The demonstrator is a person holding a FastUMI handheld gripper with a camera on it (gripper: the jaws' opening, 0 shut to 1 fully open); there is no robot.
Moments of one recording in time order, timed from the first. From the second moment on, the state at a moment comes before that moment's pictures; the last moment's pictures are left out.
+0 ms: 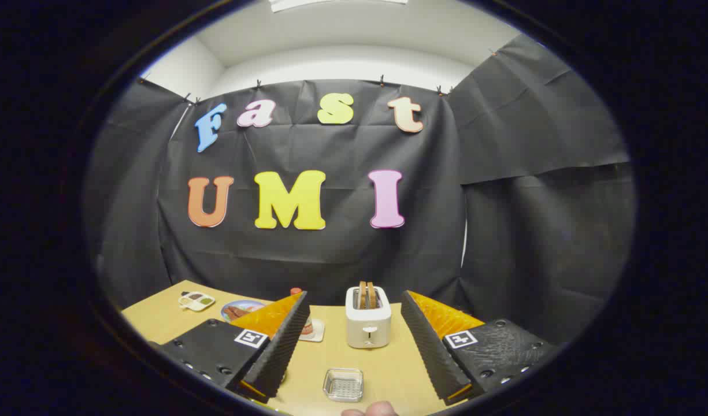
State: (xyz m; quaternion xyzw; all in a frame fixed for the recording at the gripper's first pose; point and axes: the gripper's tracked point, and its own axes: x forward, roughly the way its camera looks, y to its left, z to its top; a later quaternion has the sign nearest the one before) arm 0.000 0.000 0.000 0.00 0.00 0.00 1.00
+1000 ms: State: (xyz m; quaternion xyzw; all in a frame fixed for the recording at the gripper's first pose) arm -0.001 0.038 -0.005 -0.02 0.02 0.05 1.00
